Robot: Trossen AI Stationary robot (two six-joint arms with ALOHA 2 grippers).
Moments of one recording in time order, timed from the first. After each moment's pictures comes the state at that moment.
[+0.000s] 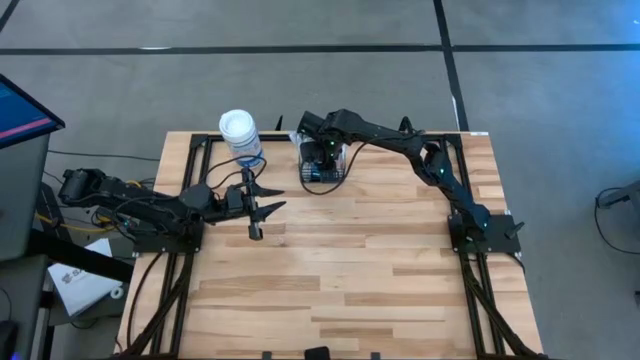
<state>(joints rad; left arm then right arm) -0.08 0.99 0.35 0.84 -0.26 0.20 -0.40 2.34 2.26 -1.23 -0.07 -0.55</state>
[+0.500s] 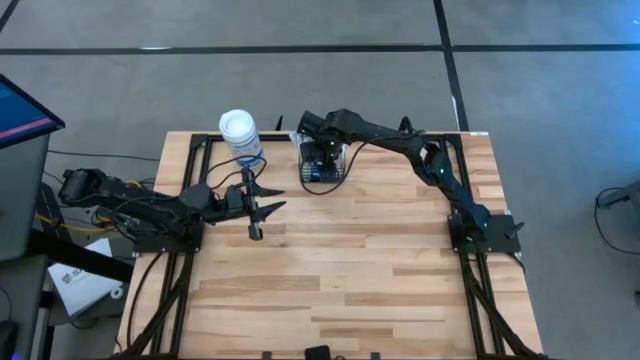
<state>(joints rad) -0.08 0.99 0.35 0.84 -0.26 0.21 -0.40 2.34 2.27 -1.23 -0.08 -0.55</state>
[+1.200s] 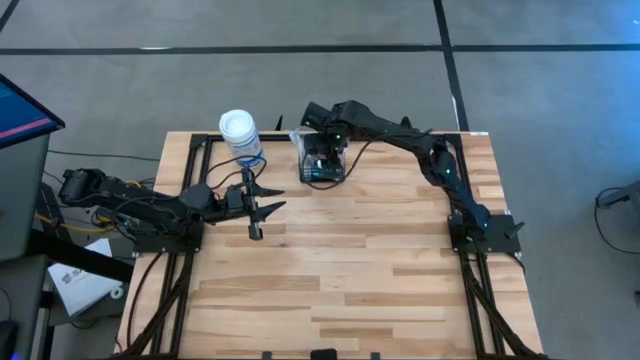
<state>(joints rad) -0.08 0.99 0.35 0.84 -0.26 0.21 -0.39 2.29 2.36 -1.33 -0.04 -0.49</state>
